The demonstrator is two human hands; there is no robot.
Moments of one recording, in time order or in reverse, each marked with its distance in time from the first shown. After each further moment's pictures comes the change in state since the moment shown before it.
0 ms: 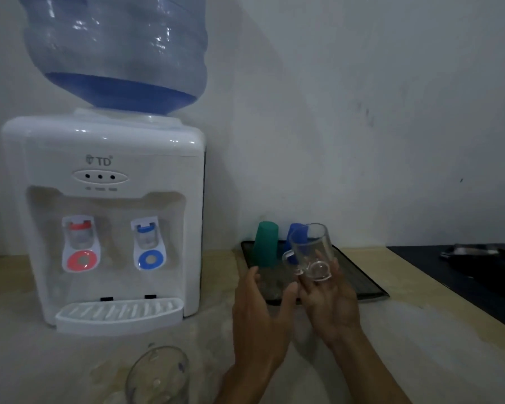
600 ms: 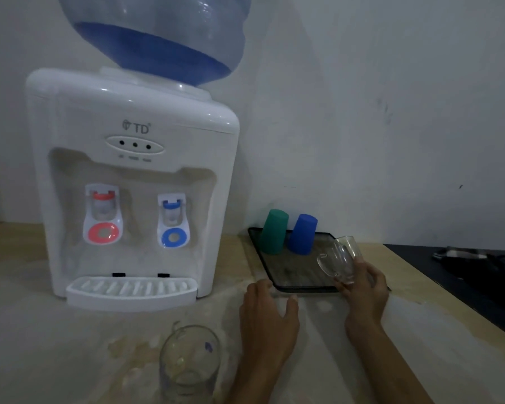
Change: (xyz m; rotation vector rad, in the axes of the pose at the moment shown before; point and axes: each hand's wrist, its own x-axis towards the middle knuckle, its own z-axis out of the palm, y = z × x) left_hand 0.001 -0.046 0.003 0.141 -0.088 -0.140; right_hand 0.012 -0.003 -0.030 -0.594 0.699 -0.475
